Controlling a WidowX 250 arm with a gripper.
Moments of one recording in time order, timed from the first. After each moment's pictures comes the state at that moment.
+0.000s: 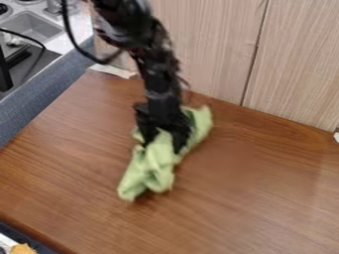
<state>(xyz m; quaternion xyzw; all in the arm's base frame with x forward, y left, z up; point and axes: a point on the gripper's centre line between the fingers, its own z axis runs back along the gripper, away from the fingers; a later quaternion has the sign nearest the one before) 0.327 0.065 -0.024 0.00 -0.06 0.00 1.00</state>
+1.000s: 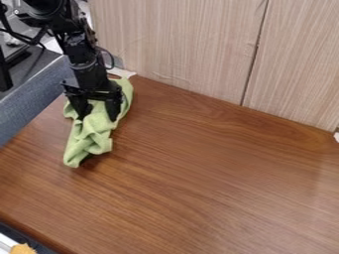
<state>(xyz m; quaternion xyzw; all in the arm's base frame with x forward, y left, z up) 0.331 0.150 -0.009 -0.02 -0.07 0.10 0.99</state>
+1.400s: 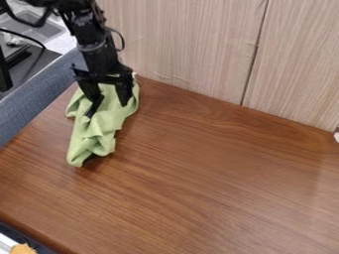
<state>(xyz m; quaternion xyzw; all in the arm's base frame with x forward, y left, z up) 0.339 0.134 0.027 -0.02 -0.10 0.08 0.99</state>
